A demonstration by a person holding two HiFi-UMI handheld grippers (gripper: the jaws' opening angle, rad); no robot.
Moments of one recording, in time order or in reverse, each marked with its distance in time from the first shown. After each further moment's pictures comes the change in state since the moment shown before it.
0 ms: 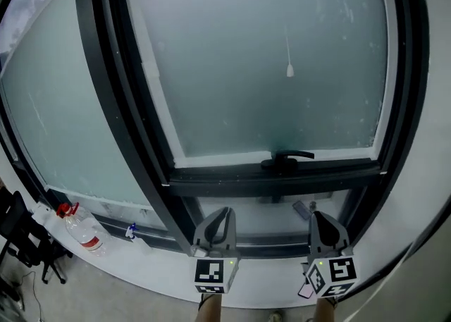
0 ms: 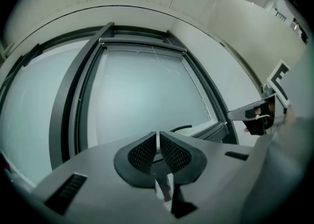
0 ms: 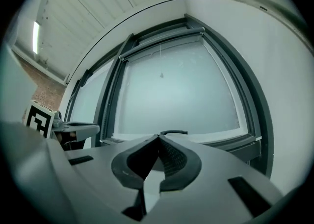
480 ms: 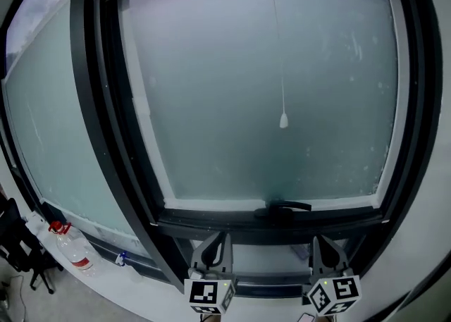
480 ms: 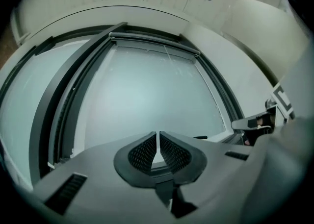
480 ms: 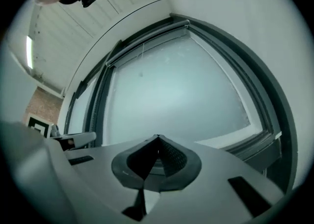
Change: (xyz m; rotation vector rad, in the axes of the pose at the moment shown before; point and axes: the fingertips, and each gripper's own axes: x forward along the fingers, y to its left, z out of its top) left arm 0.078 0.012 0.004 -0.129 -0.065 0.067; right arm 0.072 -0.060 0.008 0.098 -0.048 0.029
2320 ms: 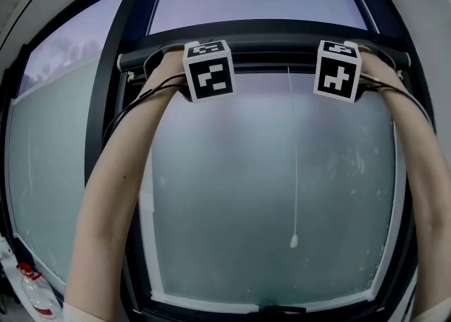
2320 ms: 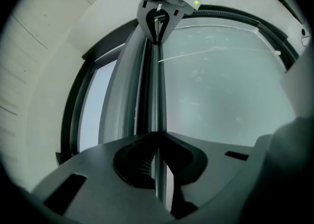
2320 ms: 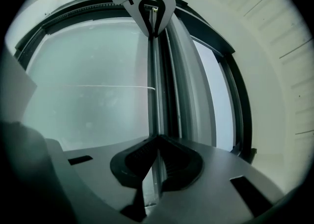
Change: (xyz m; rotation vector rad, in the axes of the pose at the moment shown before) left arm 0.269 0.078 0.546 1.533 0.099 0.110; right arm 0.233 0.044 0.585 -1.729 0.133 -0.388
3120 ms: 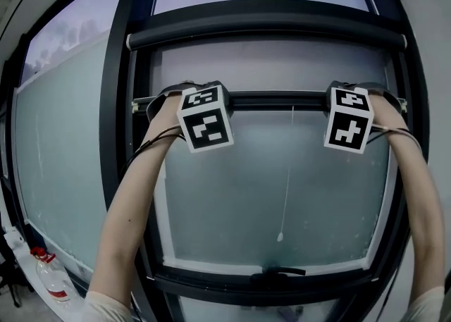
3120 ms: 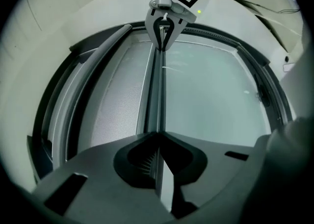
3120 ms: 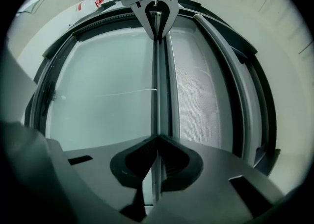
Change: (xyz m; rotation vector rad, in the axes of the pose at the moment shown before) left arm -0.051 -0.155 0.005 -0.102 -0.072 -0.253; right arm -0.058 0.153 -0.005 -0.031 -0.041 0.265
